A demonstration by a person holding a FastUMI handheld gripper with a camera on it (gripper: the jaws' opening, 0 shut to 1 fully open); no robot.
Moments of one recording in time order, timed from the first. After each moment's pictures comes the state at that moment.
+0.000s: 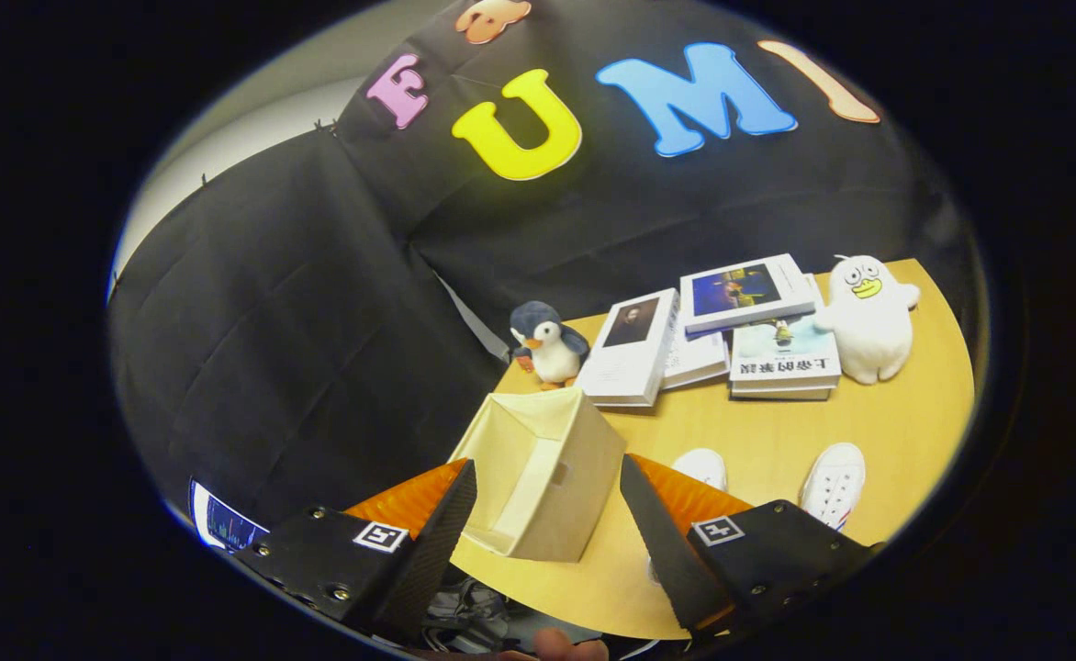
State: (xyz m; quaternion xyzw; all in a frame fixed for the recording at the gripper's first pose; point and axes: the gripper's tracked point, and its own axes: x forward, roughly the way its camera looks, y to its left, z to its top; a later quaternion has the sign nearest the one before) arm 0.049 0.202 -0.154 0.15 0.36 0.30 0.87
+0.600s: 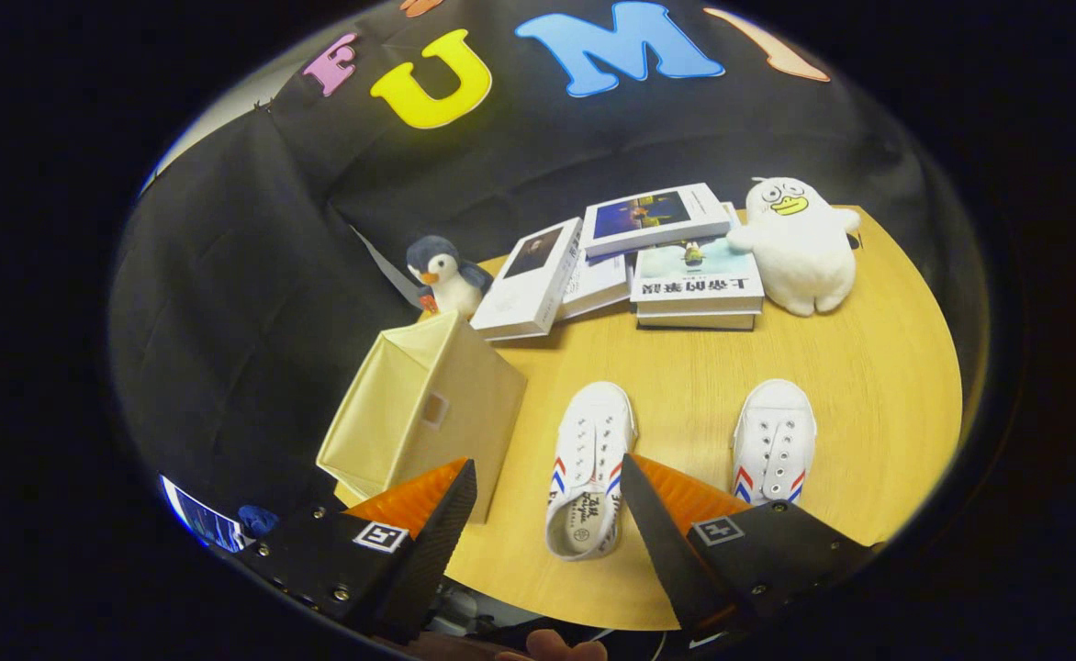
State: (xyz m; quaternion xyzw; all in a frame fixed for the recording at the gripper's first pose) arm 0.040 0.148 -0.265 0.10 0.45 0.22 0.86
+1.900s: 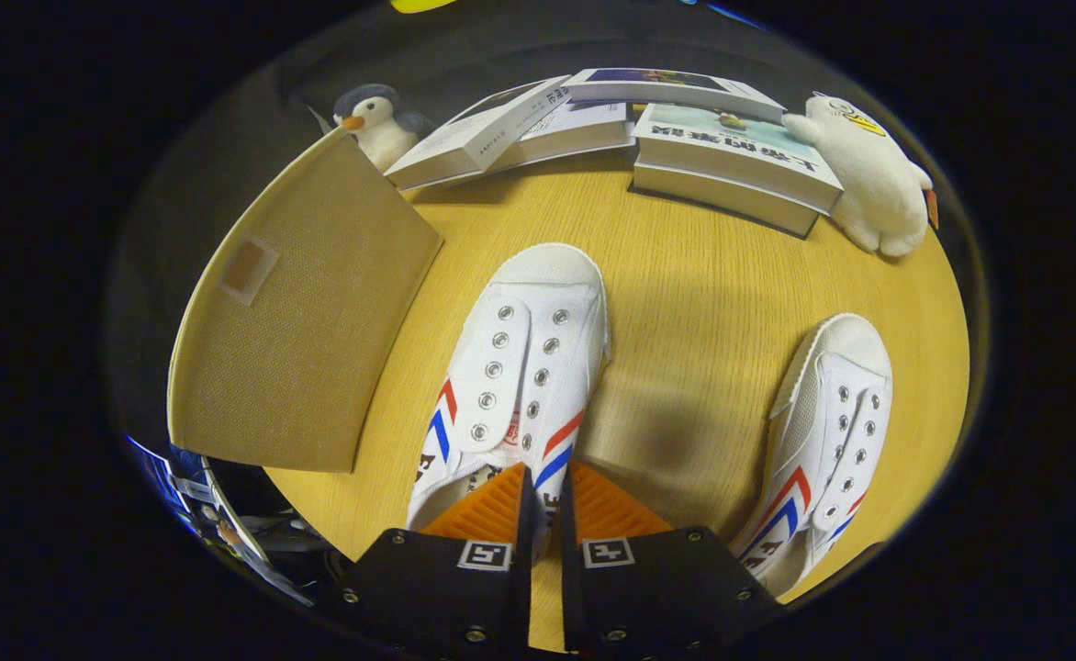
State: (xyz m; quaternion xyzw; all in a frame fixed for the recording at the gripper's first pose) arm 0.051 0.144 -0.415 -0.03 0.57 0.20 0.80
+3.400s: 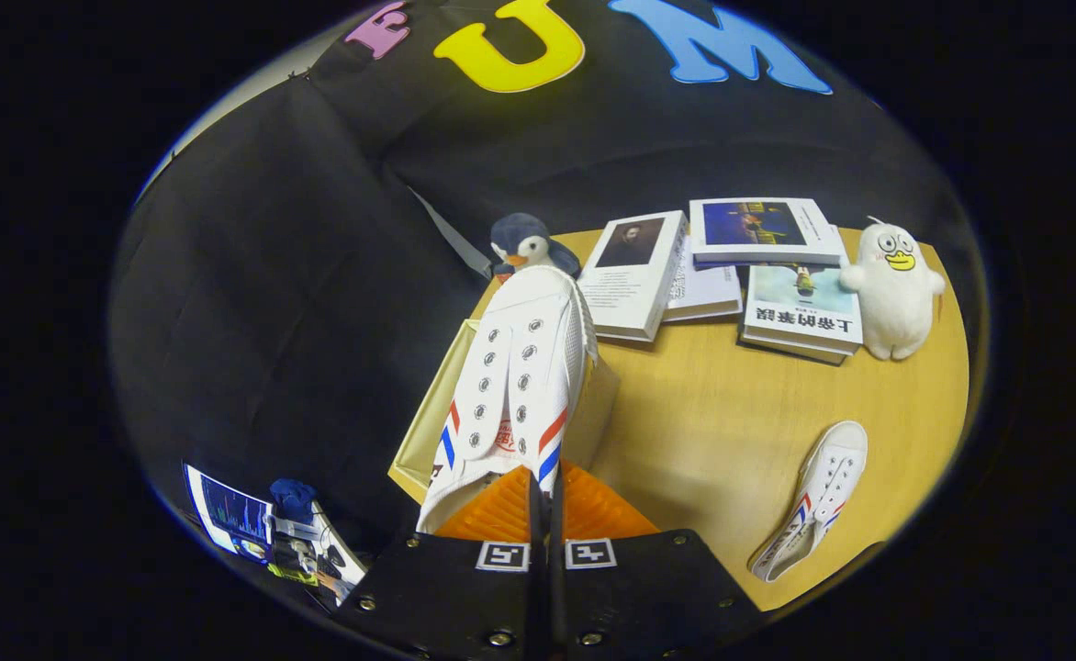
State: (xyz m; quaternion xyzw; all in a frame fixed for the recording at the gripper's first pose) arm 0.050 0.268 -0.177 0.07 0.48 0.32 0.82
